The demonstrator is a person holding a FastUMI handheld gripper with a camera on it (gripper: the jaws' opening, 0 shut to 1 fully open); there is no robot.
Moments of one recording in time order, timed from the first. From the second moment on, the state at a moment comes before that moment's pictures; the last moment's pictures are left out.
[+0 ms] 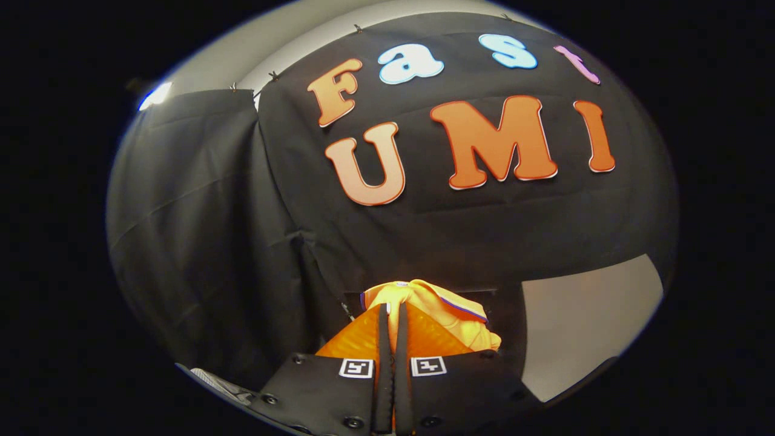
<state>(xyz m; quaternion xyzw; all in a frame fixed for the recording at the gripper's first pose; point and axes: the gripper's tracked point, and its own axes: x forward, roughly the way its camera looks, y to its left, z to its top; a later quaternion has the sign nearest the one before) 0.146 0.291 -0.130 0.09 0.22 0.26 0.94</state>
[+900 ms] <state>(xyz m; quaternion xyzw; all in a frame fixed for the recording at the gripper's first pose) 0.200 0.366 -0.392 0.08 0.38 0.22 0.89</state>
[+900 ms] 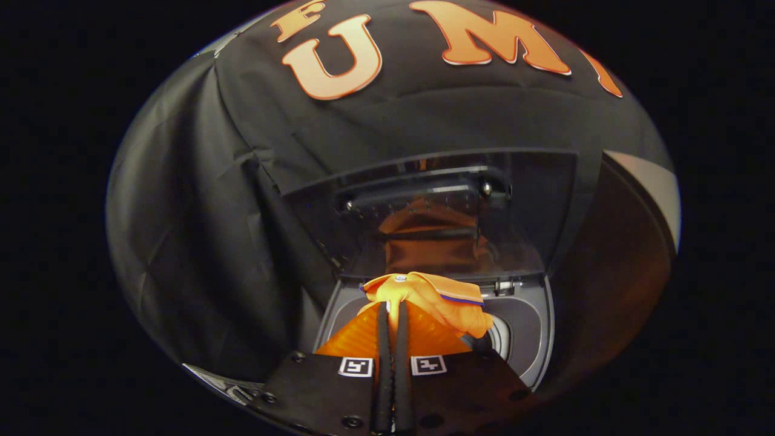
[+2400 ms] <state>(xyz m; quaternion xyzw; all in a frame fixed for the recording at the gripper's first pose) 0.195 0.361 -0.588 0.05 0.53 0.13 0.83</state>
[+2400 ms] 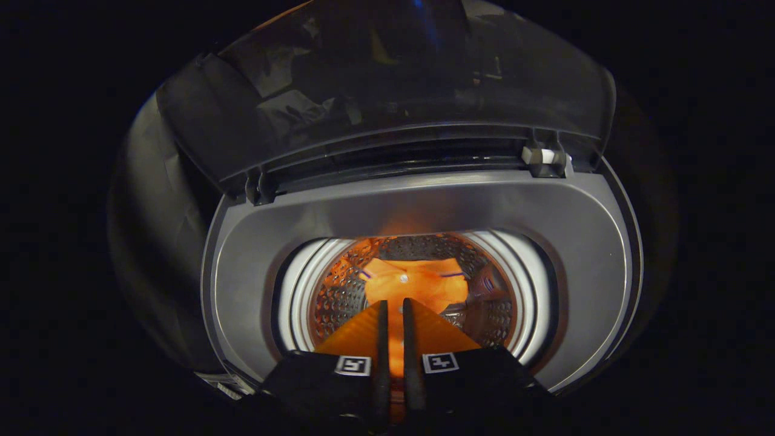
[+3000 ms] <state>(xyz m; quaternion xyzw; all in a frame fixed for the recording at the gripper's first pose) 0.191 0.343 -0.558 0.03 0.50 0.11 0.86</state>
